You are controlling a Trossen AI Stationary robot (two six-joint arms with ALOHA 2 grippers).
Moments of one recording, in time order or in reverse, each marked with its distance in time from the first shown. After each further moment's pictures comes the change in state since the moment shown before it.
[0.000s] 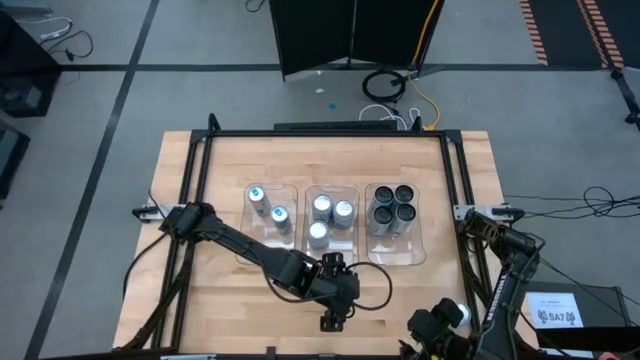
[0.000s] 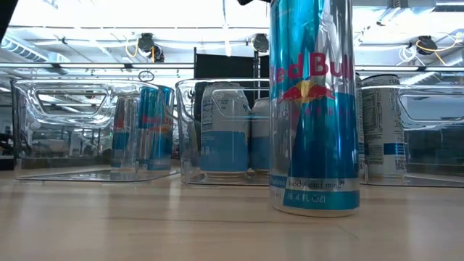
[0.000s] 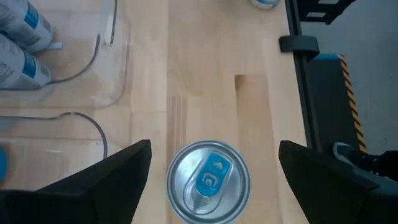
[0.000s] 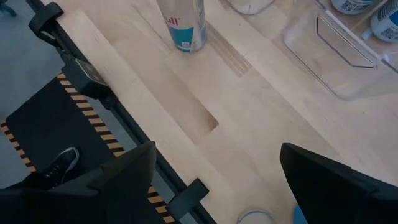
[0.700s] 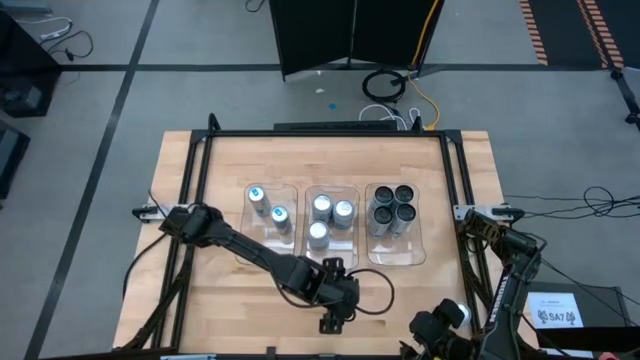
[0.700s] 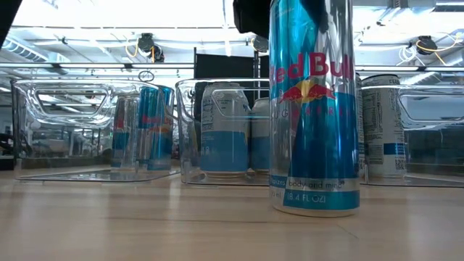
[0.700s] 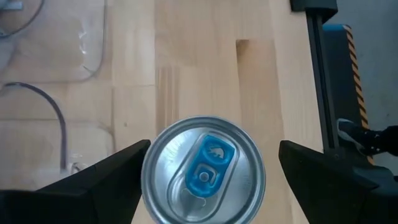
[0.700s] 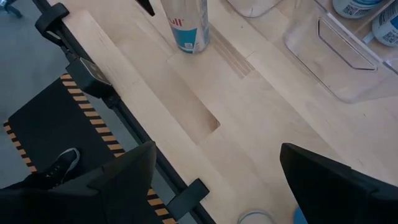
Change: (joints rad) left arm 0.003 0.069 0.000 -0.028 0.051 0.001; right arm 0.010 0.000 0.000 0.000 0.021 -0.001
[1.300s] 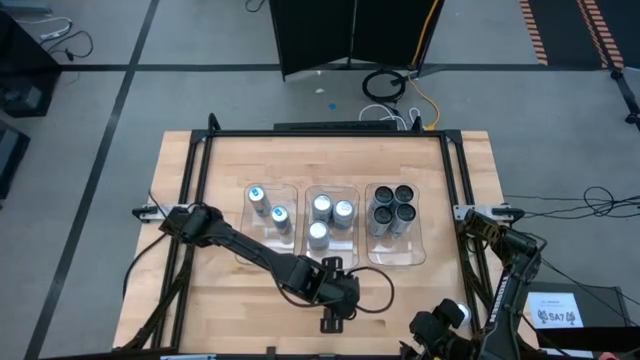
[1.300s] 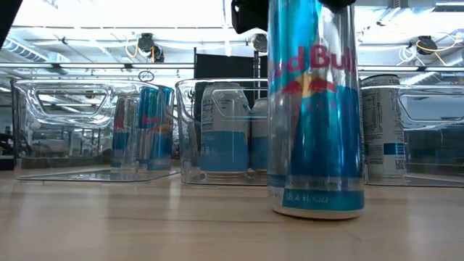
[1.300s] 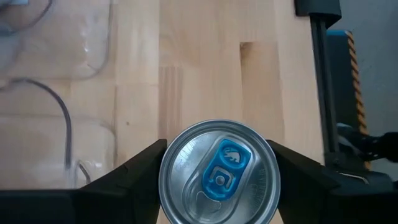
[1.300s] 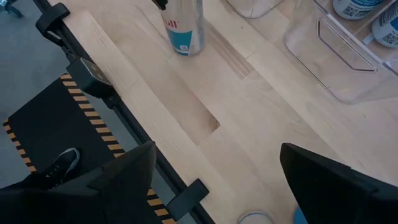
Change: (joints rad) left arm 0.001 -0.003 0.000 0.001 -0.006 -0.026; right arm 0.000 0.000 0.000 0.000 0.002 -0.003
